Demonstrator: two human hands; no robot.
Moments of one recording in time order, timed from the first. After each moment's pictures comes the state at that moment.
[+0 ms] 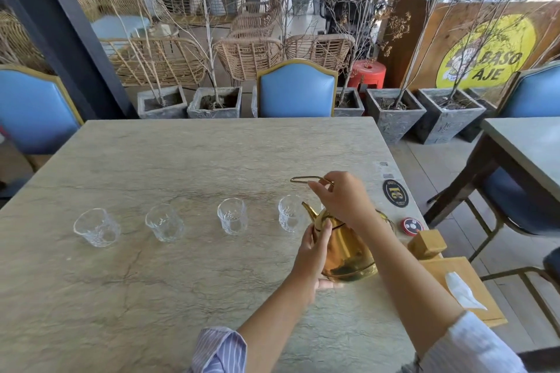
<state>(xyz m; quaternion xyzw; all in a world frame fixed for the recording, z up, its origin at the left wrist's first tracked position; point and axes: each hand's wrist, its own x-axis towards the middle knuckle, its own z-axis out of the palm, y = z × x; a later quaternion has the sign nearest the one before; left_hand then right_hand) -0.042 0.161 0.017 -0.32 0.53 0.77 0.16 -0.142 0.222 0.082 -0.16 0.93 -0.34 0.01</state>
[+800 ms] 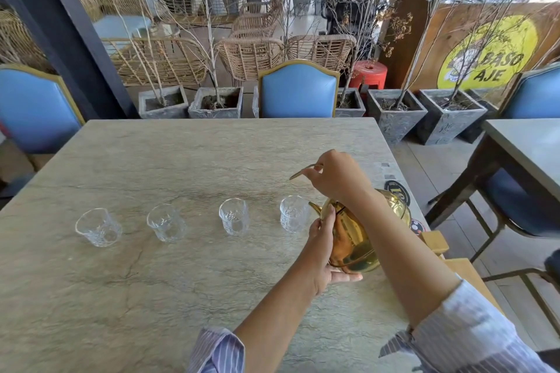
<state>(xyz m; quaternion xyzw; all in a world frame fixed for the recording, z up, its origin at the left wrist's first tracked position) -0.051 0.163 0.053 -0.33 0.45 0.80 0.21 -0.158 0.198 0.118 -0.16 0.95 -0.25 0.04</state>
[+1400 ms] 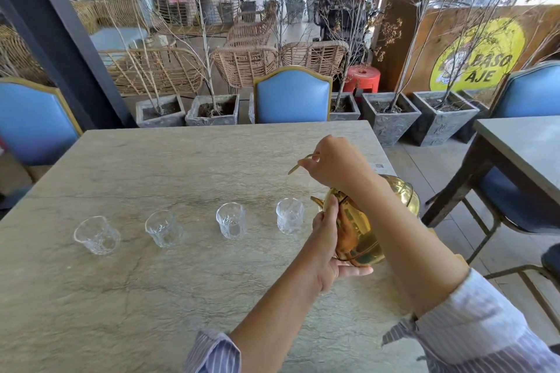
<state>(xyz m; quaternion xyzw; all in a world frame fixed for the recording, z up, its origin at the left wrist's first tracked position) -0.046 0.176 0.088 -0.32 0.44 0.82 0.21 -0.152 0.206 0.157 -0.20 0.96 -0.22 0.01</state>
